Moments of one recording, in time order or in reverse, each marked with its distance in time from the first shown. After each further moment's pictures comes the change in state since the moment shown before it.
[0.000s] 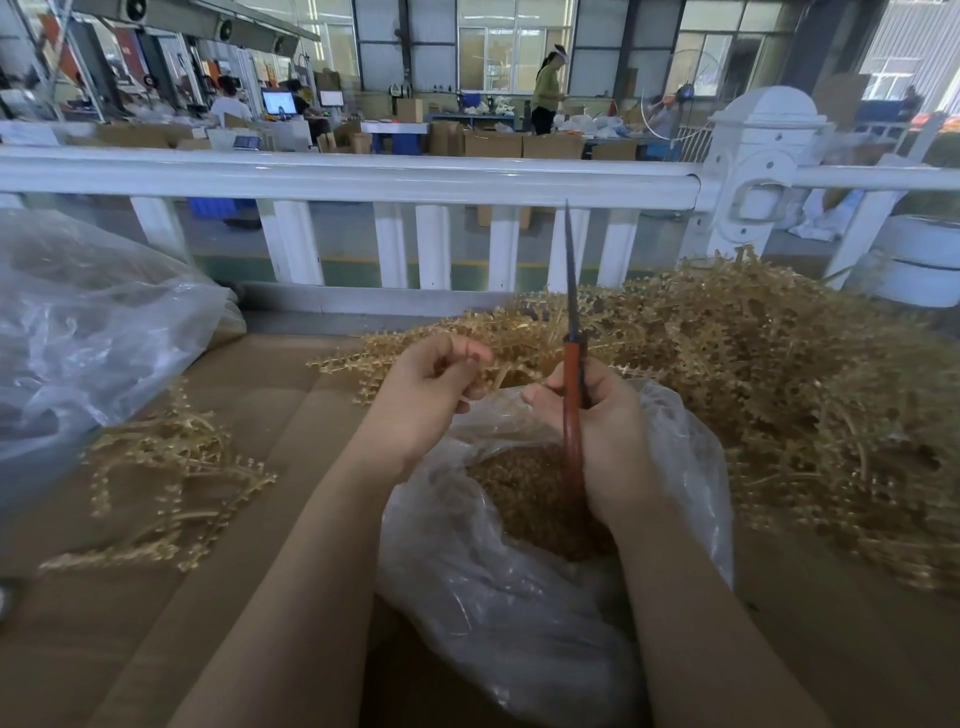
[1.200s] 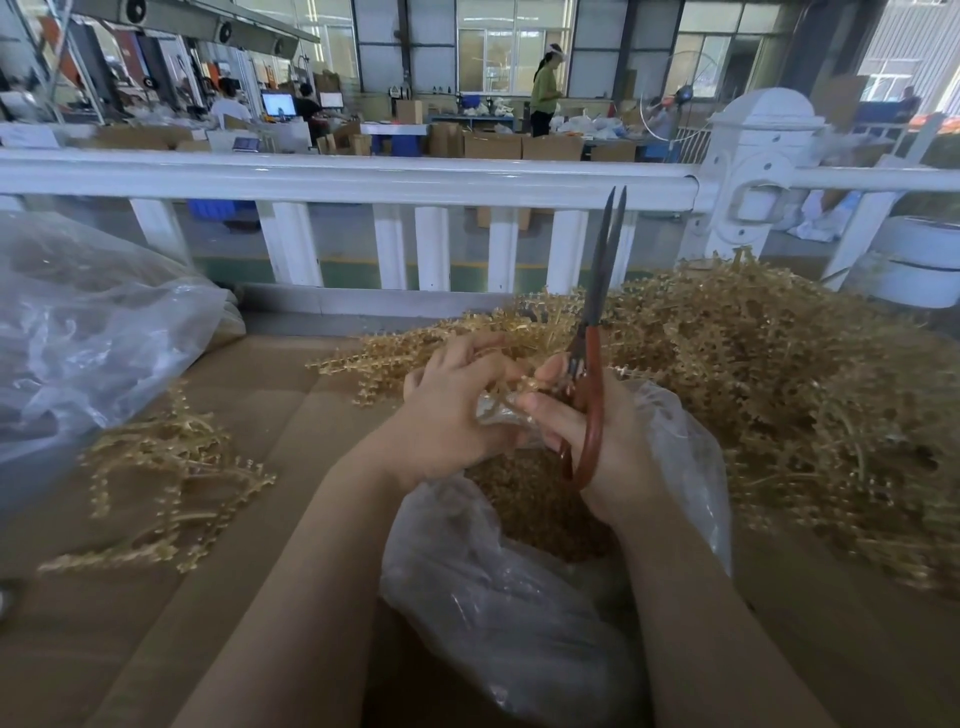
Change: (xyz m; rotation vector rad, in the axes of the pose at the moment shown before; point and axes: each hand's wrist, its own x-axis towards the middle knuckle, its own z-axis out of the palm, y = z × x) left_hand -0.009 0.013 0.002 0.681 -0.271 0.216; right_hand -0.002 0.001 -0.004 0.293 -0.247 -0.050
